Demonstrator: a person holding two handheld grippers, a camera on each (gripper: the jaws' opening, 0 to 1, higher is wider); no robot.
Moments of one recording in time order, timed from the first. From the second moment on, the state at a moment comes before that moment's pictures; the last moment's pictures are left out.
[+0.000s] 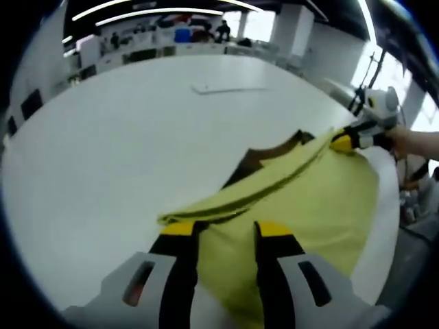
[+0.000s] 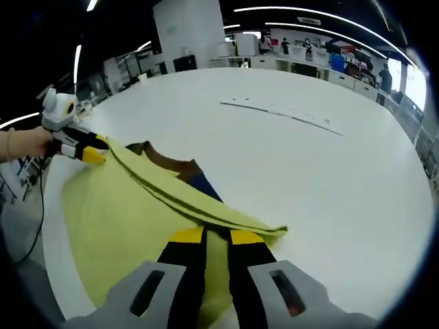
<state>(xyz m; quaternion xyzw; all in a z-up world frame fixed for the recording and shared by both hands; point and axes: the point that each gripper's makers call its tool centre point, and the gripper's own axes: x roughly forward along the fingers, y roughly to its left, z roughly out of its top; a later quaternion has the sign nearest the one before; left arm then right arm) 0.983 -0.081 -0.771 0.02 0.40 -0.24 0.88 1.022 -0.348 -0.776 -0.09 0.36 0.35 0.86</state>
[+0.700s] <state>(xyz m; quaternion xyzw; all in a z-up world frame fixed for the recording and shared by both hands) 1.026 -0.077 -0.775 0.04 0.40 -0.23 0.89 1.060 -0.356 -0.778 -0.12 0.35 0.34 0.86</state>
